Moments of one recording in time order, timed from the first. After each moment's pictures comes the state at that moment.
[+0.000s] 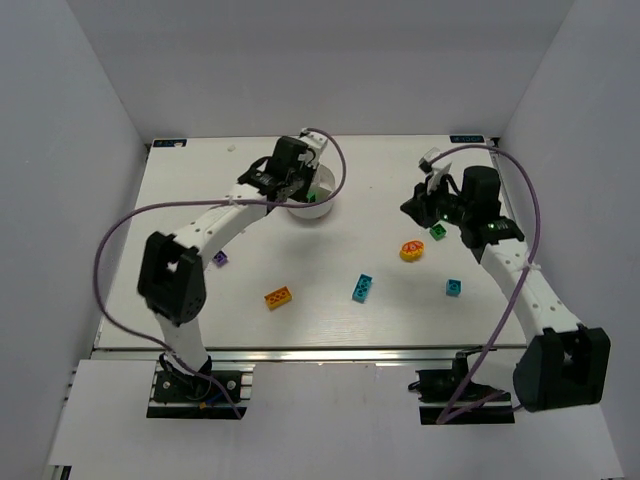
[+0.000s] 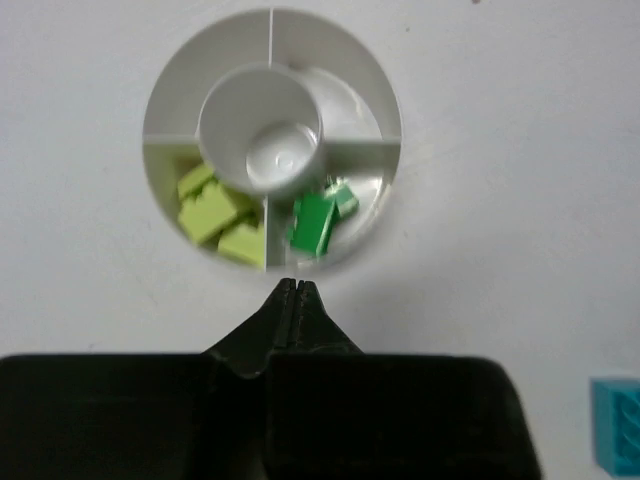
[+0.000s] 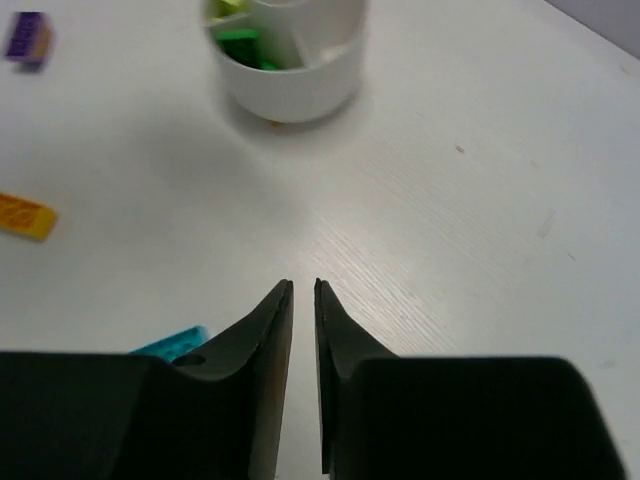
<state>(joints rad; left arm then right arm) -0.55 1.89 1.64 -0.44 -0.13 0.05 0.18 1.18 0.96 -0.21 -0.63 -0.27</state>
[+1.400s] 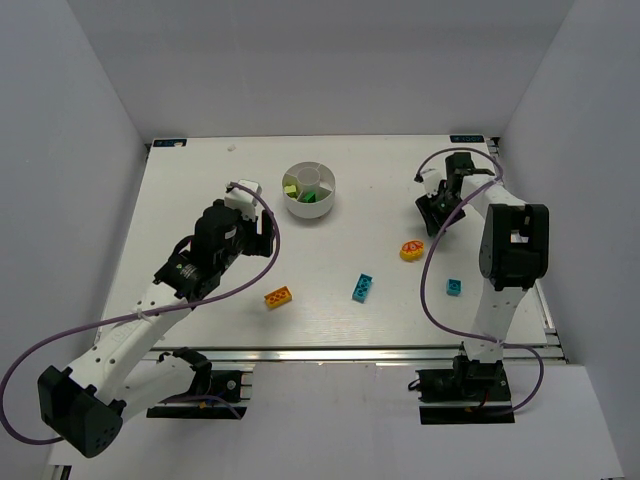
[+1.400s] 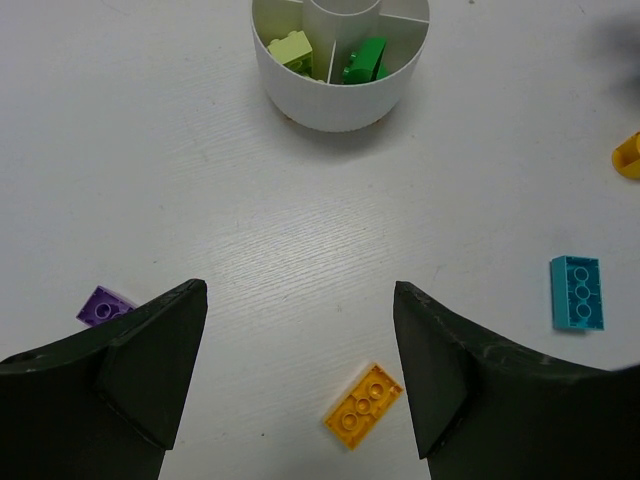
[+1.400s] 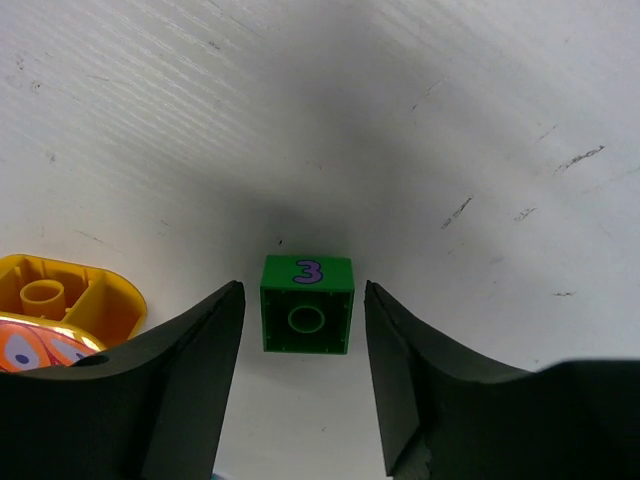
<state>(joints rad) -0.55 0.97 0.86 -0.31 -0.20 -0.12 0.03 2.01 1.47 -0.72 -0.18 -0.55</state>
